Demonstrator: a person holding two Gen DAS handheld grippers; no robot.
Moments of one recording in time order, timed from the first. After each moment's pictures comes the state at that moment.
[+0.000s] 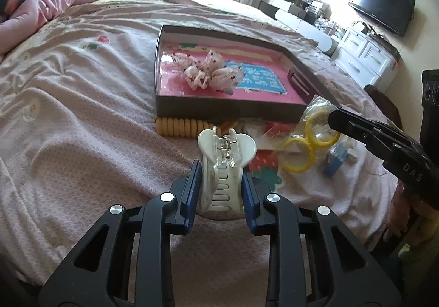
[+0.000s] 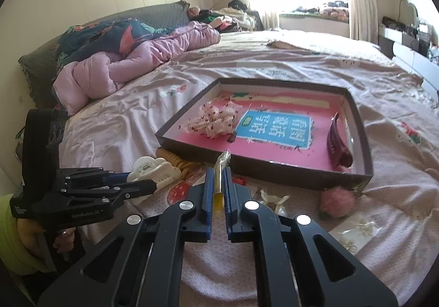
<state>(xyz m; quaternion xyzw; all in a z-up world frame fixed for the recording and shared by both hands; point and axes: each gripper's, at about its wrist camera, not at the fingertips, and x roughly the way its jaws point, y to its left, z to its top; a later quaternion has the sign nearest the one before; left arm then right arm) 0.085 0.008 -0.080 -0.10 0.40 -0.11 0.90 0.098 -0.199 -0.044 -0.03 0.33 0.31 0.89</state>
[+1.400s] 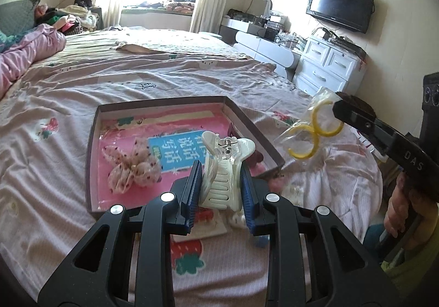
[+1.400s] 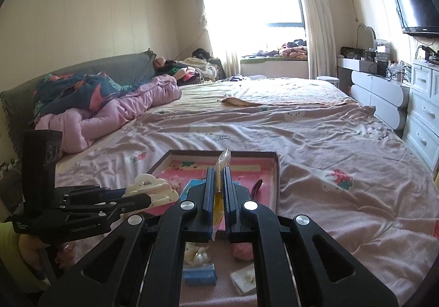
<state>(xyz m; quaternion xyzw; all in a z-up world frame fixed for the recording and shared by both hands) 0.127 -0.063 -0.004 -0.06 0.32 -0.19 0.93 0.101 -0.282 0.041 0.01 0.22 0.22 0.95</state>
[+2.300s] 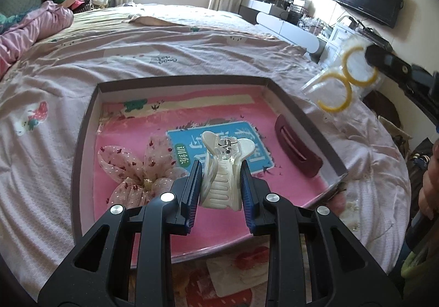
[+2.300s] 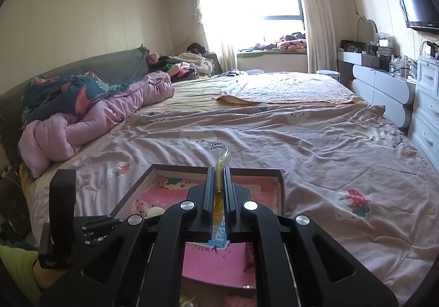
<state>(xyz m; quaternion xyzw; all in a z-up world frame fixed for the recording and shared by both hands) 0.206 -0.049 -0.059 -0.06 0.38 -0.15 0.91 0.201 -0.260 0.032 0.02 0.24 0.21 0.95</state>
